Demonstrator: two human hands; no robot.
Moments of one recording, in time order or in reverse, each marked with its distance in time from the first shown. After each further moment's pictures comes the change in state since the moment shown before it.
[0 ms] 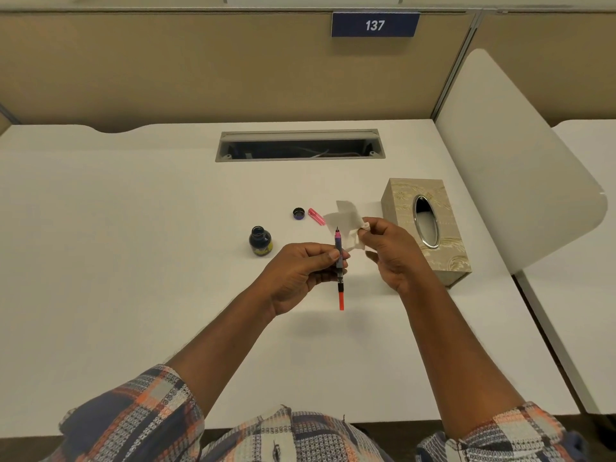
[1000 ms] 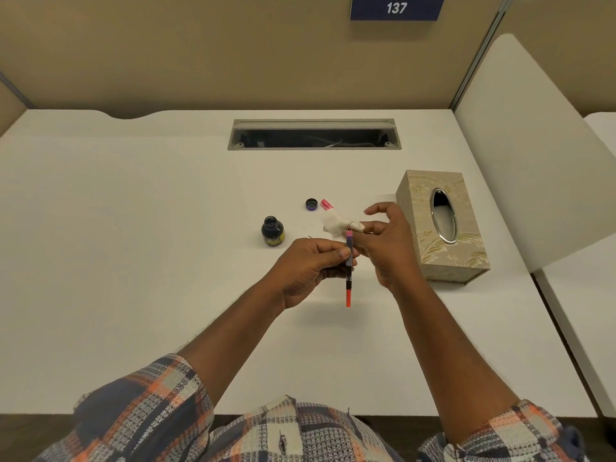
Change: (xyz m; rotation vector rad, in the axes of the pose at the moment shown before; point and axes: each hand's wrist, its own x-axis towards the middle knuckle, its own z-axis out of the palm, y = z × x) left_hand -0.001 -0.006 -0.009 0.071 0.026 -0.012; right_hand -0.012 0.009 0.032 -0.091 0.059 -0.200
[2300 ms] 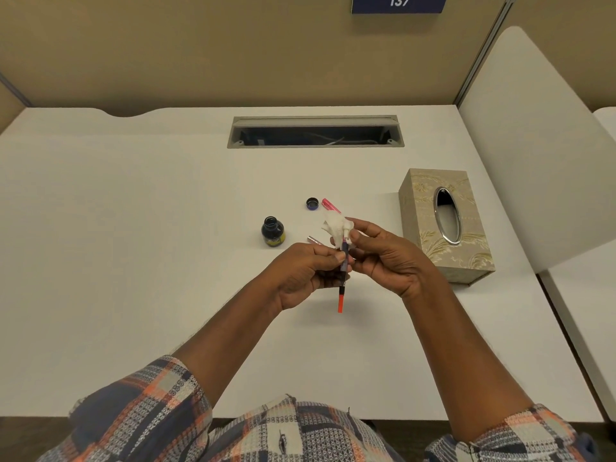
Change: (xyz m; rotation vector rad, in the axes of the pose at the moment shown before) left_hand 0.002 0.006 -0.004 -0.022 0.023 -0.184; right_hand 0.008 0.004 -0.014 0.504 -0.472 0.395
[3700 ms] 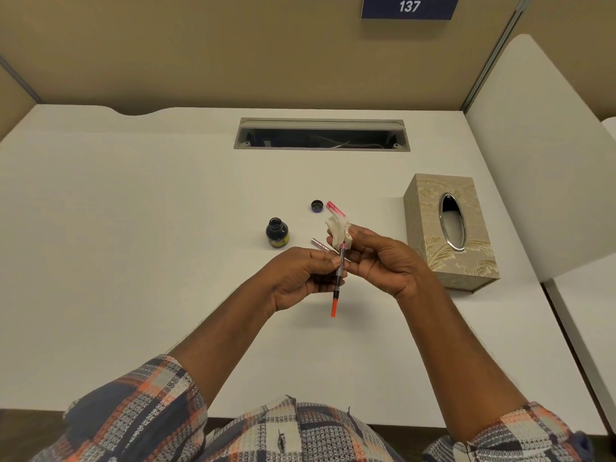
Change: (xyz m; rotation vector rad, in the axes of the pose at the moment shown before) left_hand -0.003 0.001 -0.011 -0.023 0.035 -0.057; right_hand 0.006 0.001 0.011 0.183 0.008 0.085
